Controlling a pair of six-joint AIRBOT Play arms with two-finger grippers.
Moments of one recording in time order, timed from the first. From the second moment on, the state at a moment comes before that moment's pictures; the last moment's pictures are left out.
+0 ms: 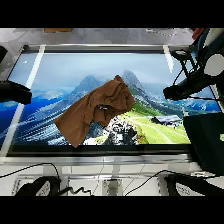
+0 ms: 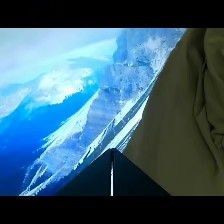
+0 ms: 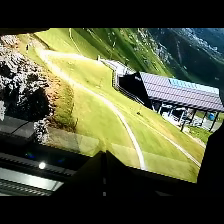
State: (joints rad) left arm 0.14 -0.89 1.30 1.37 -1.20 -1.03; right arm 0.16 -1.26 1.63 -1.55 1.66 1.49
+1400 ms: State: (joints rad) left arm 0.14 -0.91 1.25 1.12 -1.20 -1.12; right arm 0.16 -1.27 1.52 -1.45 1.50 1.17
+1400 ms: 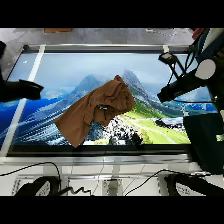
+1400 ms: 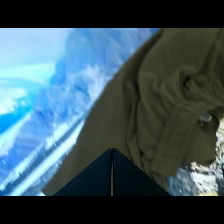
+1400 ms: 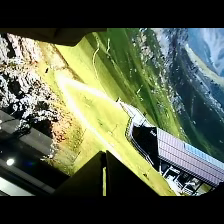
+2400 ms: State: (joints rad) left arm 0.15 -0.72 0.26 0.98 -1.00 -1.46; right arm 0.16 -1.27 1.36 -1.13 1.42 1.03
